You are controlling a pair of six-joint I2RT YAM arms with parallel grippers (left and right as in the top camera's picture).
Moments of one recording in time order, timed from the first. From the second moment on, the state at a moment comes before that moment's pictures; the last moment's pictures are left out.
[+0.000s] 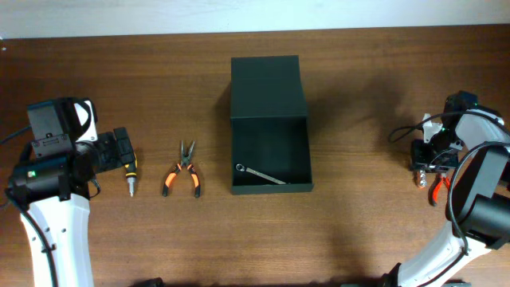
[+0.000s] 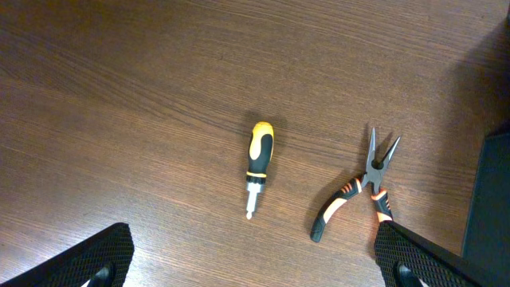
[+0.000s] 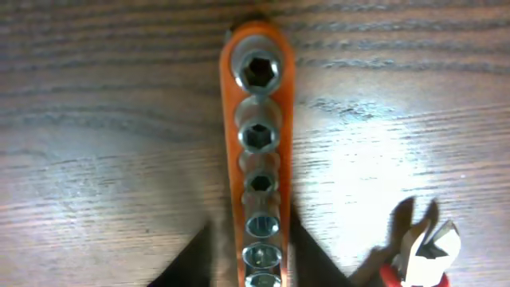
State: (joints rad) left arm 0.25 1.23 1.30 -1.07 -0.08 0.00; right arm -0.42 2.02 1.32 -0.95 0.01 -0.27
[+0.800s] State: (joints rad) left arm 0.25 1.23 1.30 -1.07 -0.08 0.00; right arm -0.04 2.02 2.04 -1.50 -0.15 -0.37
